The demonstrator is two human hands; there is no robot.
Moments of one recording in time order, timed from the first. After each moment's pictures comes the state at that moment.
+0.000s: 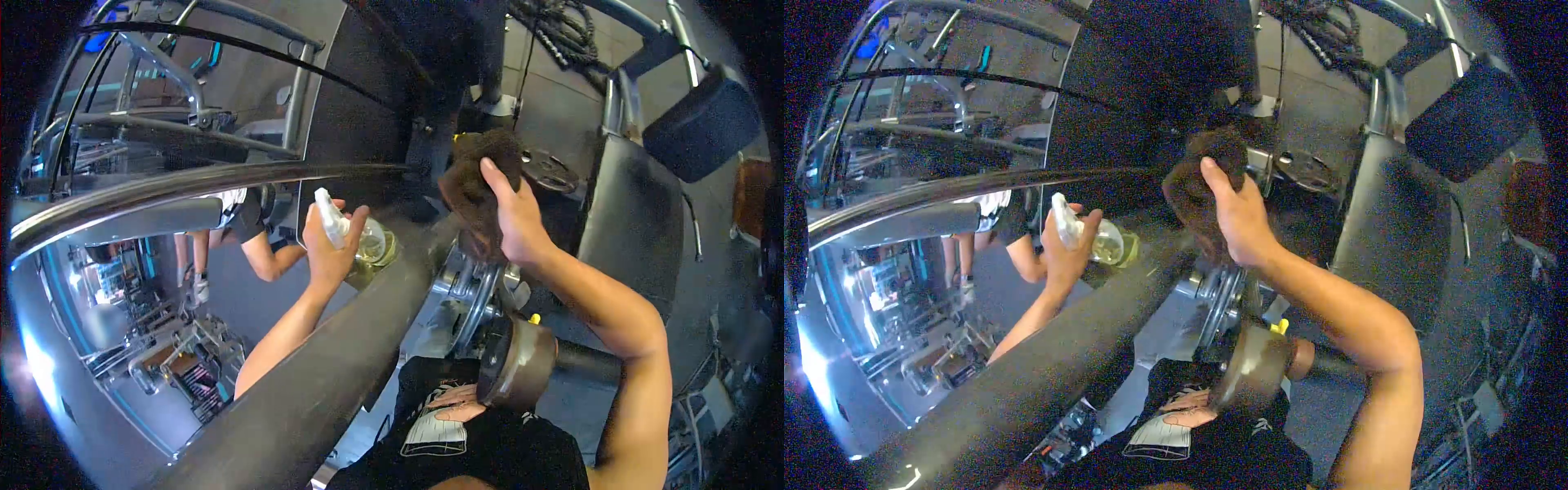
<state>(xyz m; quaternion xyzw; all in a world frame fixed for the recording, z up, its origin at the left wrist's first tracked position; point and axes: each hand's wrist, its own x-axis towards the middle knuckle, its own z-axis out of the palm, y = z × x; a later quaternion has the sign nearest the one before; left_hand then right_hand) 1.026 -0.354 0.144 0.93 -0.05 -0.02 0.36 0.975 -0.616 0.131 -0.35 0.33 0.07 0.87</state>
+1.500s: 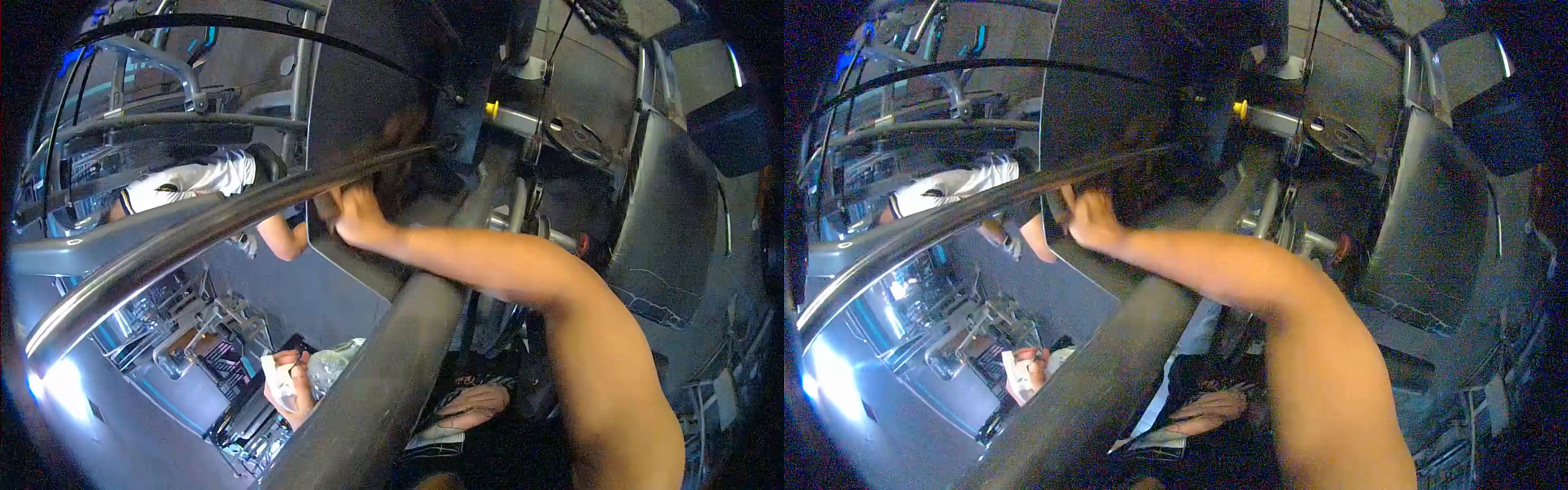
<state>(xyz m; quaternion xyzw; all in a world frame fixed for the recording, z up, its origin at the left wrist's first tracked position) 0.876 -0.253 0.270 0.89 0.16 0.02 0.43 1.053 -0.353 0.021 -0.79 -0.03 -0.13 0.60</state>
